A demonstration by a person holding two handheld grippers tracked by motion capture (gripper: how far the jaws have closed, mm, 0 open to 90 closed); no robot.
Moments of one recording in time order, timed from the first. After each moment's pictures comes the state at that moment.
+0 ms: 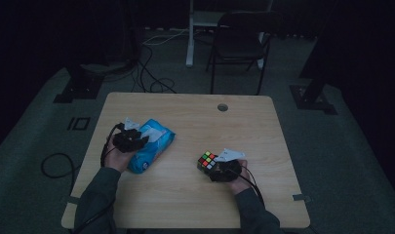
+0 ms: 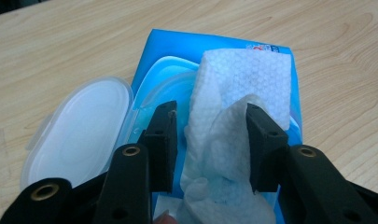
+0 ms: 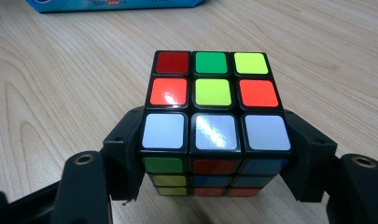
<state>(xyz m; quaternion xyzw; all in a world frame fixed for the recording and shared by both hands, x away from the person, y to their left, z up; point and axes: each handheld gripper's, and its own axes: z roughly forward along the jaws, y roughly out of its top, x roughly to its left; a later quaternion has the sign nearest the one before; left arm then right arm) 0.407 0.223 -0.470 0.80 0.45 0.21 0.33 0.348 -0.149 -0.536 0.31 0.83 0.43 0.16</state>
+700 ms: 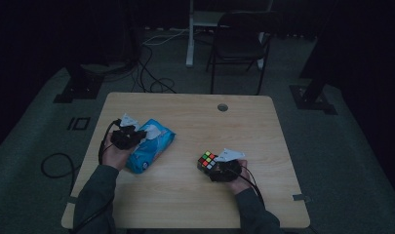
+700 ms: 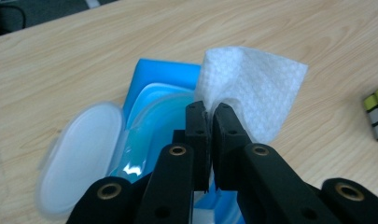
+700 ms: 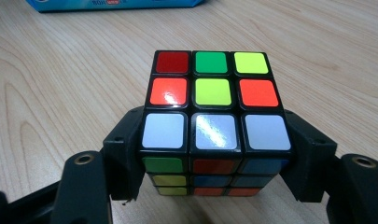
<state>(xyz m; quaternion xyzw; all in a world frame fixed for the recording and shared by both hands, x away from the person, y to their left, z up) 0.397 0.222 -0.442 0.80 0.43 0.20 0.37 0.348 -0.149 -0.536 0.31 0.83 0.43 0.16</state>
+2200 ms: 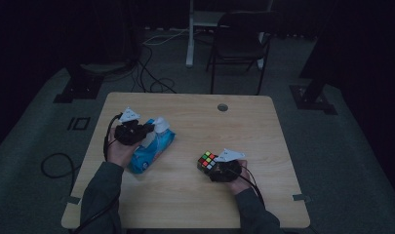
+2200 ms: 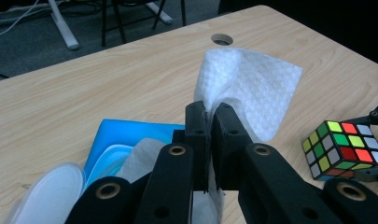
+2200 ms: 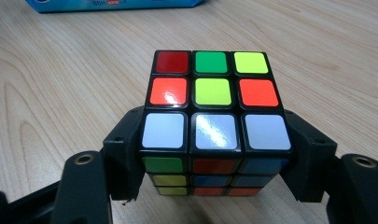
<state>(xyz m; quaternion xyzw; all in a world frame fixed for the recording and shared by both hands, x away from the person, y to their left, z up) 0.391 0.205 -0.412 0.78 0.40 0.19 0.45 0.347 -0.148 -0.536 0.31 0.83 0.43 0.16</state>
